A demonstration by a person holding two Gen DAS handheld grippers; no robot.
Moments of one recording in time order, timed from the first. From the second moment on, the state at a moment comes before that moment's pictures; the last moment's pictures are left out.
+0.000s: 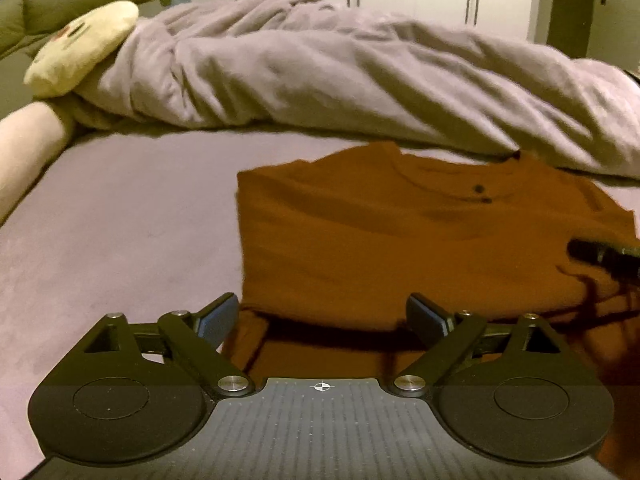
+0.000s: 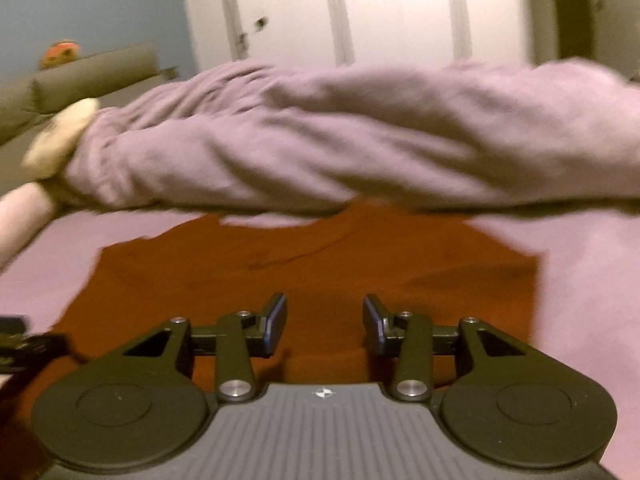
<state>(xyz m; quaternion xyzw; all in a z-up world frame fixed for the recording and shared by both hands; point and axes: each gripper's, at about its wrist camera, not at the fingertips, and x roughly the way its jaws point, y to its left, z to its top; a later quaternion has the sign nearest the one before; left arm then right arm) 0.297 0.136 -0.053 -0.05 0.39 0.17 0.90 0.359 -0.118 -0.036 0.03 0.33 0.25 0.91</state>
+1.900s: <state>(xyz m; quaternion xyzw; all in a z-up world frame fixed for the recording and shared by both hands) 0.070 0.155 -0.065 -0.22 0.51 0.07 0.83 0.131 -0.306 -0.068 0.20 0.51 0.18 0.82</state>
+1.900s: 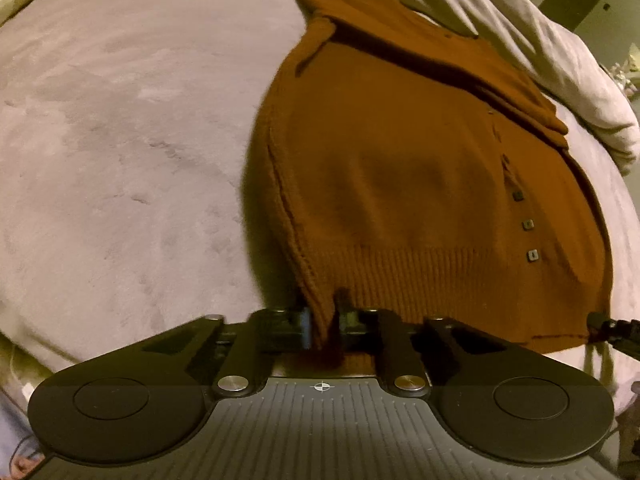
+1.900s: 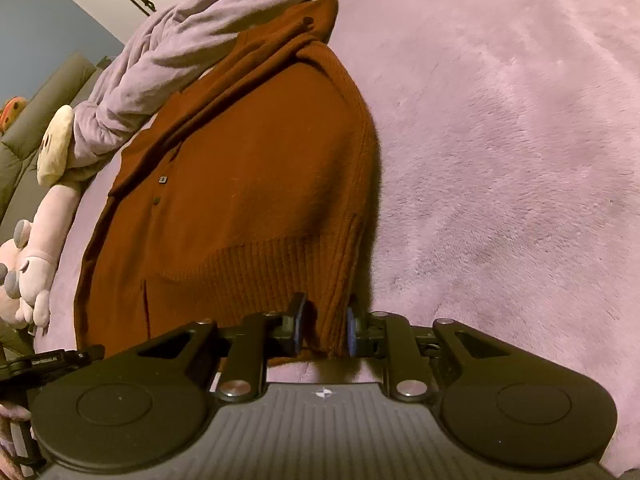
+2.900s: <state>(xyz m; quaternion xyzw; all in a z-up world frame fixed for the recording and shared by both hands) 0.246 0.225 0.028 -0.25 0.34 0.08 0.90 0.326 -0.240 0.032 0.17 0.34 0.18 0.91</state>
